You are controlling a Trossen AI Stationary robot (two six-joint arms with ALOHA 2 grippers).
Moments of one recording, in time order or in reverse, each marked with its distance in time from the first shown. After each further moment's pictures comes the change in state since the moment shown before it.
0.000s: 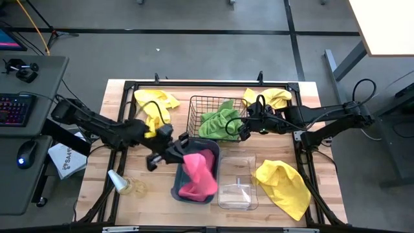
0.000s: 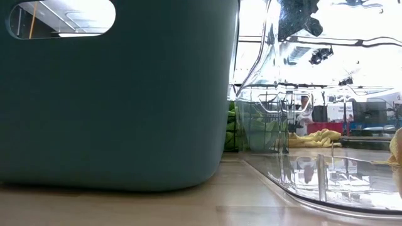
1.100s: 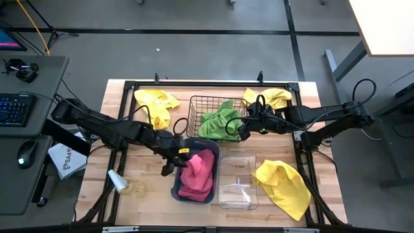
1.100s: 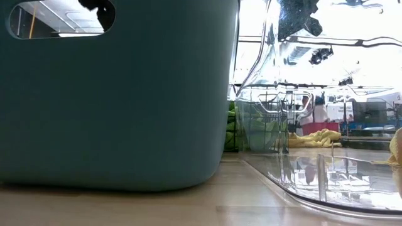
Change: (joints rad) left arm 0.015 0.003 0.156 -1.184 -0.130 0.250; right arm 0.000 0.000 0.000 0.005 0.002 -0.005
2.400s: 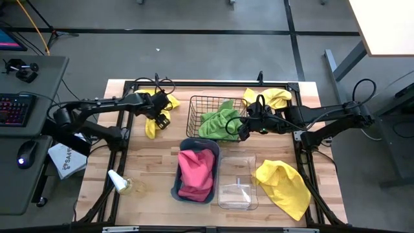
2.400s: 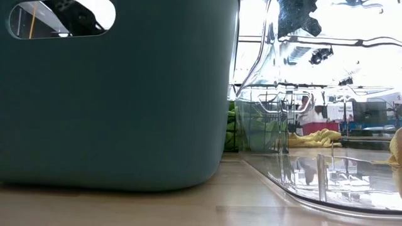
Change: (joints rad) left arm 0.796 0.041 -0.183 -0.436 -0.285 0.193; right arm 0.000 0.000 0.000 0.023 -0.022 0.020
